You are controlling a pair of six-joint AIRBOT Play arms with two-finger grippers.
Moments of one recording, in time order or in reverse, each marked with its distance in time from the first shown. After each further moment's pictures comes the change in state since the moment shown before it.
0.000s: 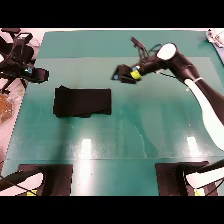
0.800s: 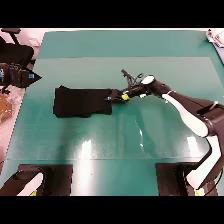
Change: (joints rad) left arm 0.000 0.320 0.000 -0.242 -0.160 0.034; right arm 0.081 -0.270 -0.148 0.382 -0.158 -0.401
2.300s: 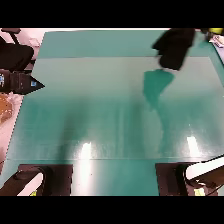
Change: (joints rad) left arm 0.000 0.006 0.000 -0.073 -0.118 -0.168; right arm -0.845 0.163 0.566 0.011 0.028 0.422
